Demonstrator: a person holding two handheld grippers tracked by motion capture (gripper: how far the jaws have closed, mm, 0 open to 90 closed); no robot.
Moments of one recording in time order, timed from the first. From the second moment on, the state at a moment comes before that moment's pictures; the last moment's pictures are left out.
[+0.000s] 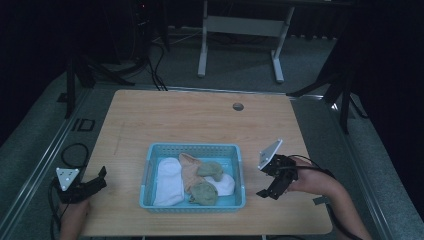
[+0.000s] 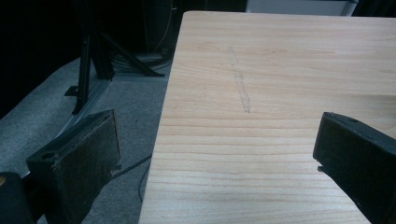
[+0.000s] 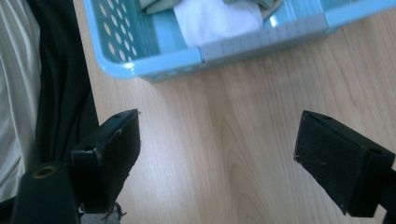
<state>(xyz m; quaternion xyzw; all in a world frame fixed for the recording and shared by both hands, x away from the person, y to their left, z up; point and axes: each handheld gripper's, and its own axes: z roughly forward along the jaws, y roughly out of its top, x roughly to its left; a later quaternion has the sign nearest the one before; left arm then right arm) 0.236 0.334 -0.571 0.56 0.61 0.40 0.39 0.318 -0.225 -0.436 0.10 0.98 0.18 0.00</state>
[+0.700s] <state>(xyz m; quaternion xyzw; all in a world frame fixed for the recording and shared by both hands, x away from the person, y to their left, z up) 0.236 0.334 -0.571 0.57 0.61 0.40 0.39 0.325 -0.162 -0.445 0.04 0.98 0.18 -0.01</state>
